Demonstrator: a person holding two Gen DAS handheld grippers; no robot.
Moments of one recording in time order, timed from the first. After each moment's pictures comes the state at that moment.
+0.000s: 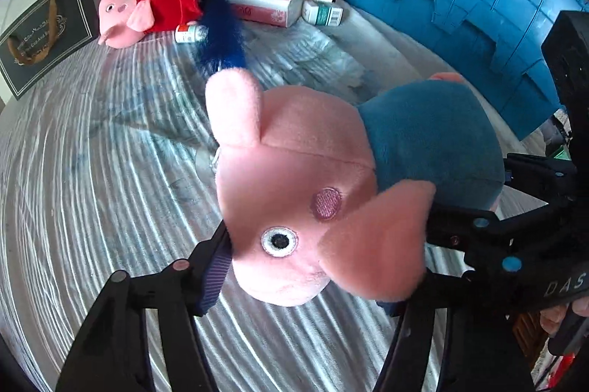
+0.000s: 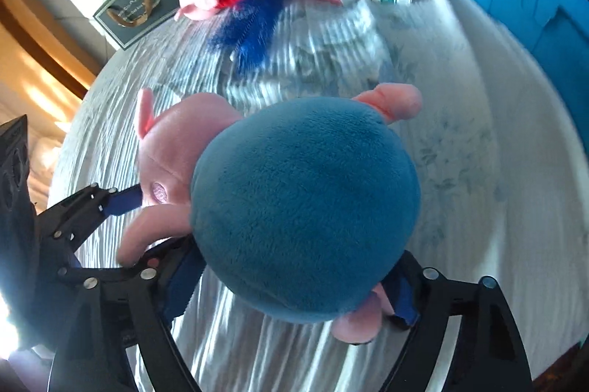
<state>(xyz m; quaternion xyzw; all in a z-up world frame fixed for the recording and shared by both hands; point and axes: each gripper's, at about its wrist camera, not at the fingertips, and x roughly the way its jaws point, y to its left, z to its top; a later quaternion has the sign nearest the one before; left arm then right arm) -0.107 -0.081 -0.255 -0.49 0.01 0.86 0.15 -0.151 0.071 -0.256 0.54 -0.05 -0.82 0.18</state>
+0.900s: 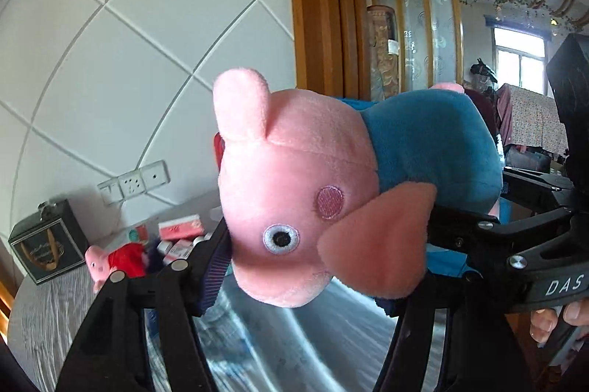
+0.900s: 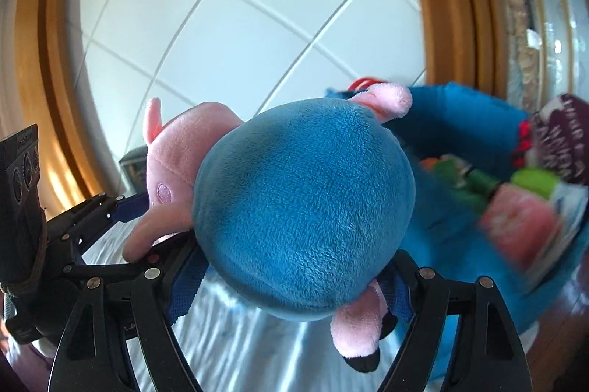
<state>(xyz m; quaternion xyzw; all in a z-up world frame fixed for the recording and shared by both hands) -0.092 0.112 0.002 -0.19 0.06 0.96 0.21 -0.080 0.242 -0.005 0.24 -0.03 -0.96 0.13</state>
